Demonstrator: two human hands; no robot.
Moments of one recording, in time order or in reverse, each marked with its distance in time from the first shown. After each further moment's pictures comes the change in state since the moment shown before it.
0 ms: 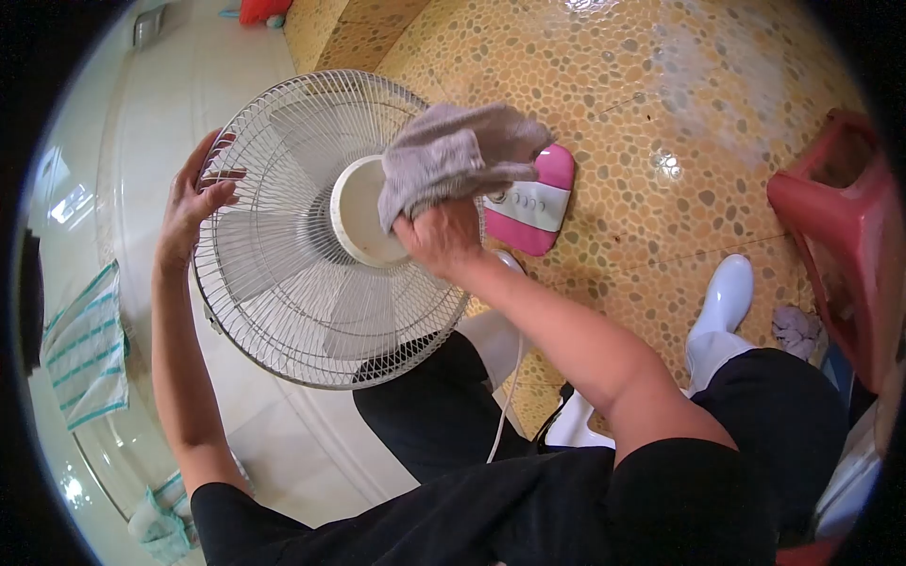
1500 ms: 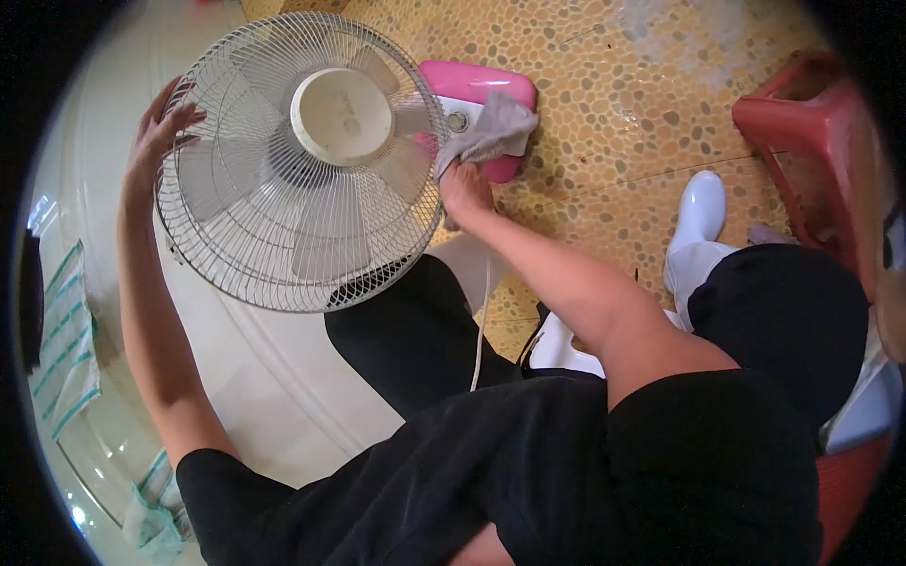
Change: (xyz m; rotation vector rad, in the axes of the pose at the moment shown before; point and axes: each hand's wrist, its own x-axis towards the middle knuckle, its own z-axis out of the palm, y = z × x) left_hand 0.002 -0.032 -0.011 0.052 0.012 -0.010; right_hand -0.095 0.079 0.035 -0.277 -0.145 0.777
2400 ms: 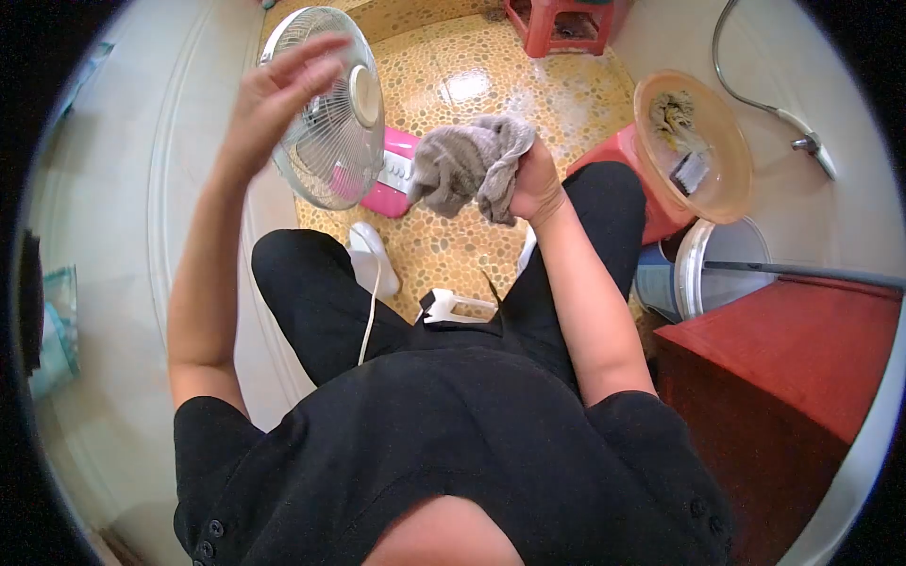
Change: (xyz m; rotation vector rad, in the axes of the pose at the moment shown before) left_hand -0.259 0.068 0.097 -0.632 0.247 0.688; right_hand -0.221 -0.049 -0.259 1.191 -0.831 -0.432
